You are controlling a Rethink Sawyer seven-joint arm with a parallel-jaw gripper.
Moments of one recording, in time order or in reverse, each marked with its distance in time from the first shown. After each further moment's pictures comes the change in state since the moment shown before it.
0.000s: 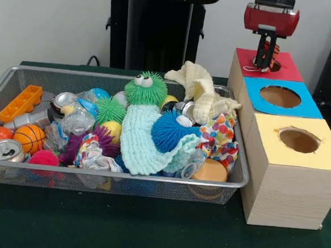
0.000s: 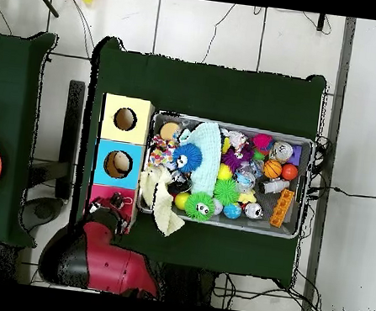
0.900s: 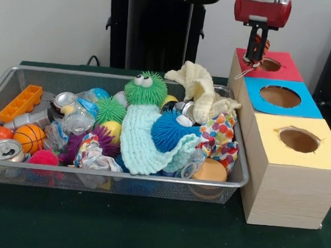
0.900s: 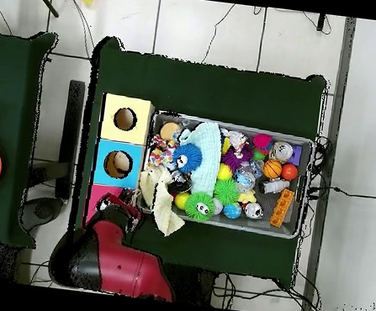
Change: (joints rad) arm -0.068 -0.055 -0.004 -0.001 -0.067 0.001 -0.023
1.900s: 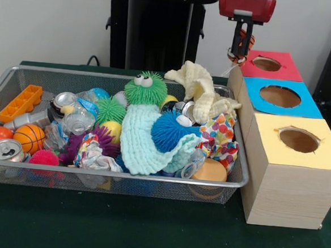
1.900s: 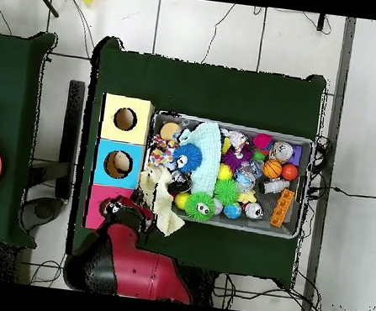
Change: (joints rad) arm -0.078 -0.034 0.000 0.000 -0.135 0.000 0.000
